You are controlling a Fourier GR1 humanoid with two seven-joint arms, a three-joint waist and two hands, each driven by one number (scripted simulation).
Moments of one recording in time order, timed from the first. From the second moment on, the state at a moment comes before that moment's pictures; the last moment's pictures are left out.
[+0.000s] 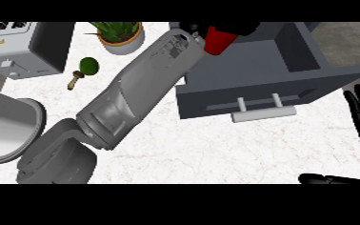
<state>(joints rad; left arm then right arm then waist) -1.45 0.00 -0.60 -0.38 0.49 0.68 -0.01 0.11 -0.03 -0.25 -2.13 -0.07 0.20 0.14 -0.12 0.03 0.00</state>
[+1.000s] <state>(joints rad) -1.40 0.00 -0.63 -0.39 0.62 0.79 -0.08 0.11 -0.11 -0.24 -2.19 0.05 0.21 0.09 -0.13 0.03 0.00</state>
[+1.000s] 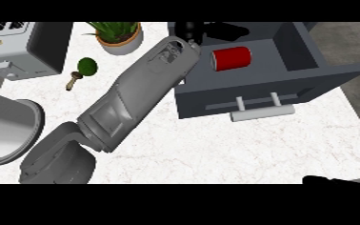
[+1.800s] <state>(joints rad) -1.44 0.00 -0.61 -0.44 0.71 0.83 -0.12 0.03 -0.23 -0.08 -2.16 0.54 0.17 -0.01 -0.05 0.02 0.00</state>
